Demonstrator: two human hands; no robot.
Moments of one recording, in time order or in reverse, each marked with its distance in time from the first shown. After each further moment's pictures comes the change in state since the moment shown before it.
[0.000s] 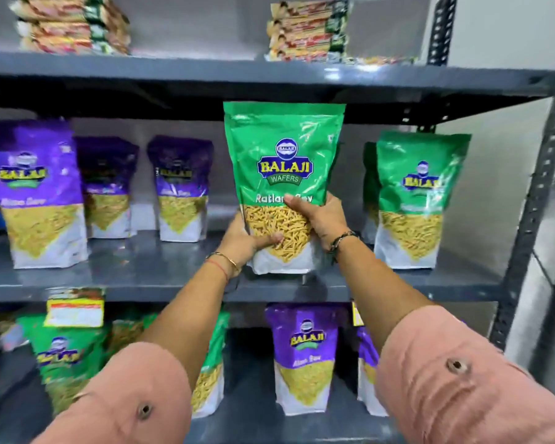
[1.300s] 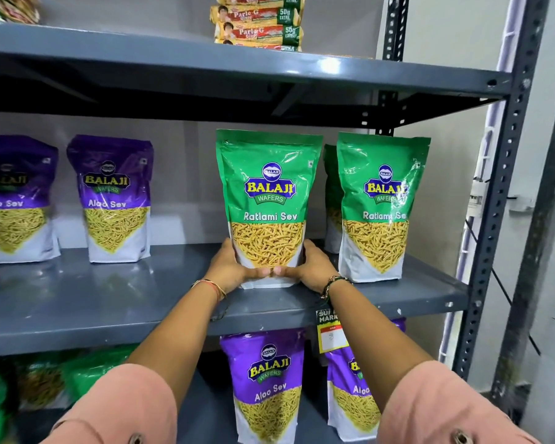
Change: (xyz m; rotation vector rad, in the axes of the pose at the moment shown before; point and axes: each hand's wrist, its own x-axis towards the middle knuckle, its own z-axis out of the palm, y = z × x) left_hand 0.064 -0.077 0.043 0.352 -0.077 -0.125; right_hand 0.026 0.083 -0.091 -0.712 -0.069 0.131
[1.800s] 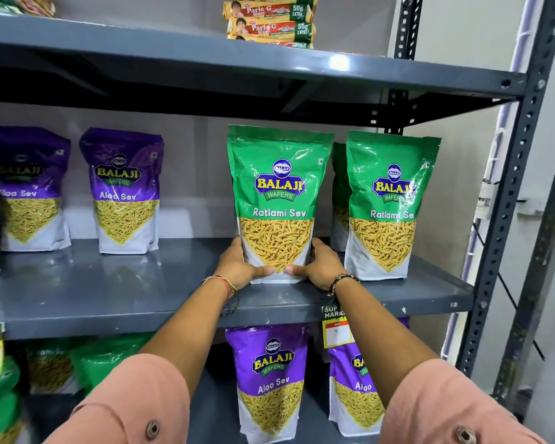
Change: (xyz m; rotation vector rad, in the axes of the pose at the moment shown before) left_hand -0.003 -0.003 0.004 0.037 0.021 -0.023; right_hand 0.005 0.008 0.001 -0.076 0.025 0.044
